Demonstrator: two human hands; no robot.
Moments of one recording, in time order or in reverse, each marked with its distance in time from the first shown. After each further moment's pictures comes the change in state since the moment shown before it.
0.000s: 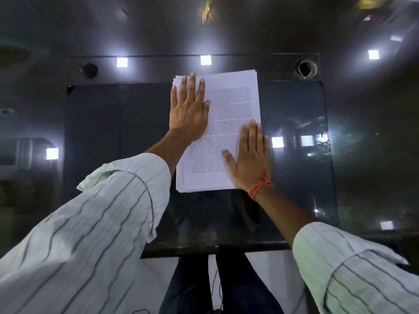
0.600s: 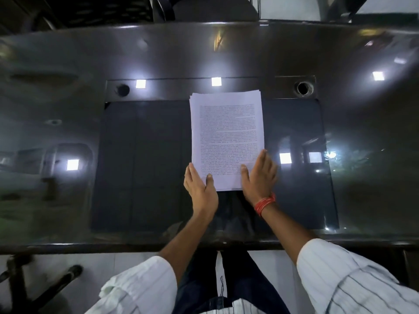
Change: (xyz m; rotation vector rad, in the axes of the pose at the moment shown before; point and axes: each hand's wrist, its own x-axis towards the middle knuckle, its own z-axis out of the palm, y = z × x) left_hand -0.199 0.055 -0.014 -0.919 0.038 -0.648; right_hand -0.045 -0.021 -0.027 0.309 0.004 0.324
